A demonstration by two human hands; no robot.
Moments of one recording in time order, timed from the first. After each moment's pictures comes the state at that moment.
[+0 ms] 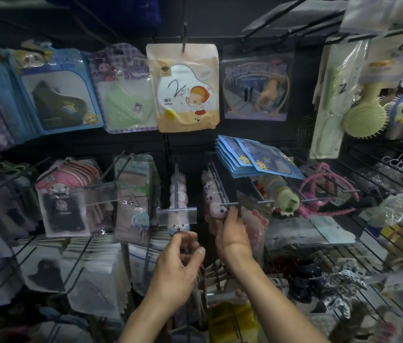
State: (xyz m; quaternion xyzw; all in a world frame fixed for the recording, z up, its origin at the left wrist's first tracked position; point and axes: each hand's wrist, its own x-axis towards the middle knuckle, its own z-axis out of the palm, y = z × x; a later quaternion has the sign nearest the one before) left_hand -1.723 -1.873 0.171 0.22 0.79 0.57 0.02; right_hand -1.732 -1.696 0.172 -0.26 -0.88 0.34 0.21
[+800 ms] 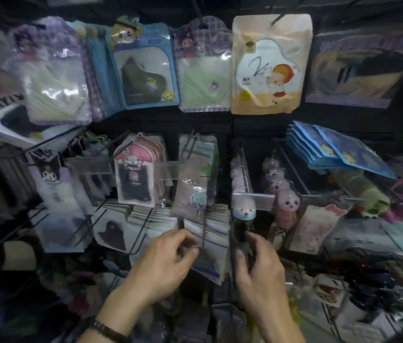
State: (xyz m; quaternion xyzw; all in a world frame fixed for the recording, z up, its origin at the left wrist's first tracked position) left_hand -1.749 -2.031 0.192 0.27 0.90 0.34 -0.01; right_hand -1.663 -1.824 0.156 -0.18 -0.86 0.39 0.26
